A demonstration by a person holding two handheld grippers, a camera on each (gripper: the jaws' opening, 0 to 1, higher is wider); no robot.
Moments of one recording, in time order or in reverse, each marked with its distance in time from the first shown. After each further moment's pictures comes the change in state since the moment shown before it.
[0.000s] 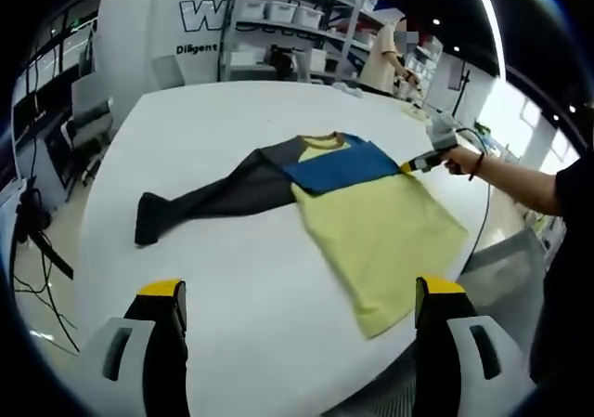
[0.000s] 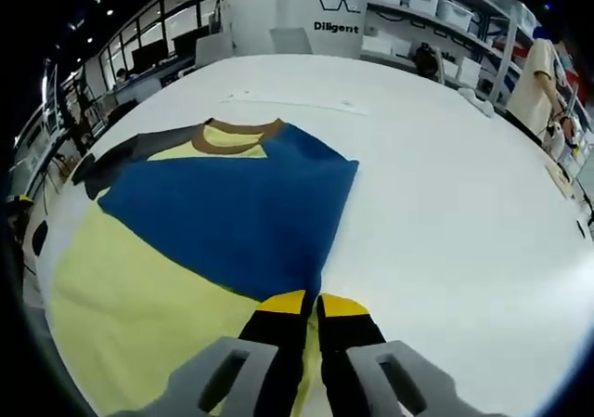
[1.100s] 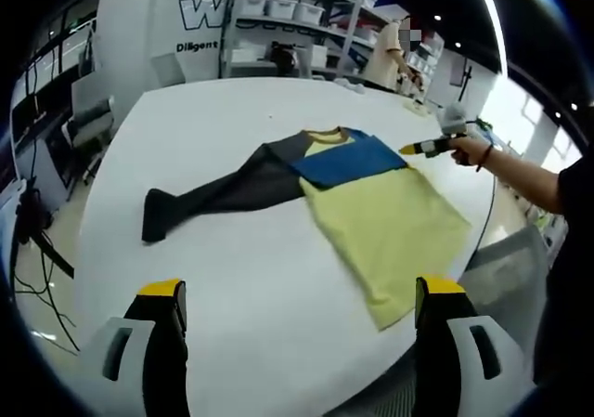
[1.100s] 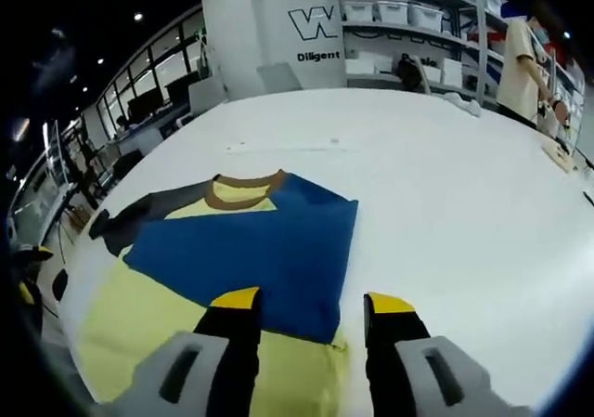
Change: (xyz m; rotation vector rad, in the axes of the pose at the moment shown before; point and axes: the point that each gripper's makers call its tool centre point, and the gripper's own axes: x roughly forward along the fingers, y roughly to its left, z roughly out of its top) left arm 0.004 0.001 -0.002 0.006 0.016 0.006; right arm -0.027 0.010 0.039 0.132 -0.172 0.081
